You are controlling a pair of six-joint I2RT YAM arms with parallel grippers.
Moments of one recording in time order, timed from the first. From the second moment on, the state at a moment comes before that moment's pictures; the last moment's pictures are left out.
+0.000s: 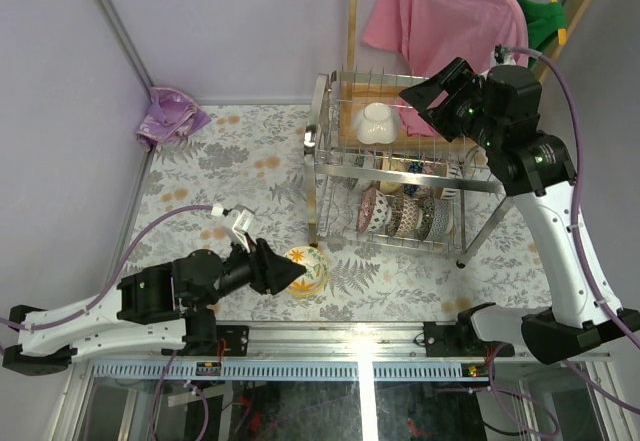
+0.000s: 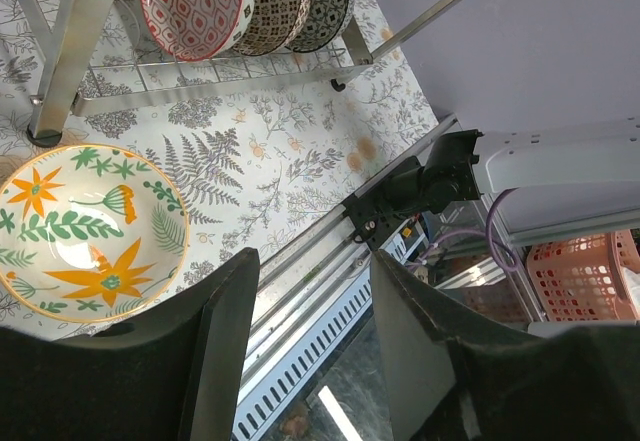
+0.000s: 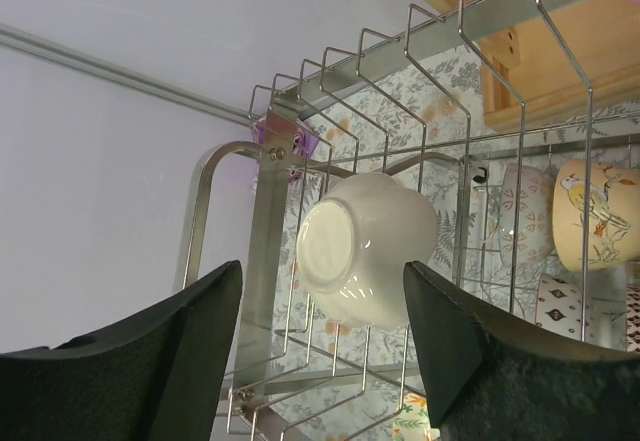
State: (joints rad) left arm -1.32 0.51 0.72 -0.51 -0.35 -0.84; right arm 0.34 1.28 1.71 -0.71 -0.07 0.91
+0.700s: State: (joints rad) left arm -1.32 0.51 0.72 -0.51 -0.36 -0.85; right arm 0.34 1.41 1.63 -0.60 -0.25 0.88
